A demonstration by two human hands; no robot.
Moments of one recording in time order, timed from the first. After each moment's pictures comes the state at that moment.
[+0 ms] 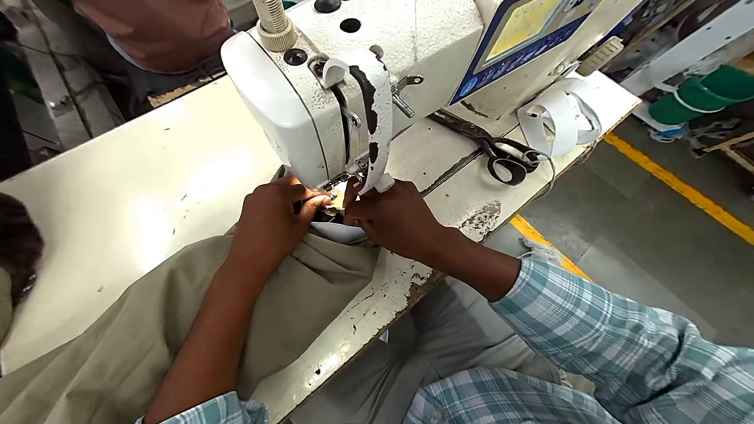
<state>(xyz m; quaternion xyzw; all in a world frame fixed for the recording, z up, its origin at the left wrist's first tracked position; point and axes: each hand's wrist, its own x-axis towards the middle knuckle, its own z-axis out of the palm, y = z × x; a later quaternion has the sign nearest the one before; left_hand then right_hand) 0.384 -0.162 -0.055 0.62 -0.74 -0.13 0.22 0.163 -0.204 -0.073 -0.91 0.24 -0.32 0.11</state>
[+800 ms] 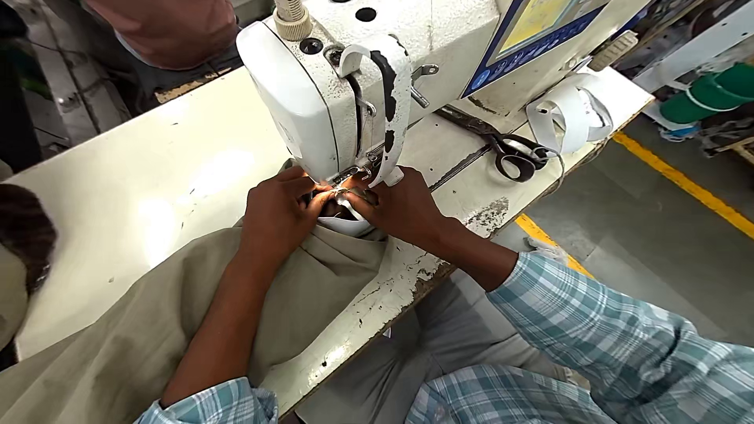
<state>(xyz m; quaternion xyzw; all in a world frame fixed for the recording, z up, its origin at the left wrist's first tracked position) 0.385 -0.160 -0.062 0.61 -0.74 -0.08 0.27 0.174 -0.212 -0.084 -0.86 0.36 -0.34 0.13</state>
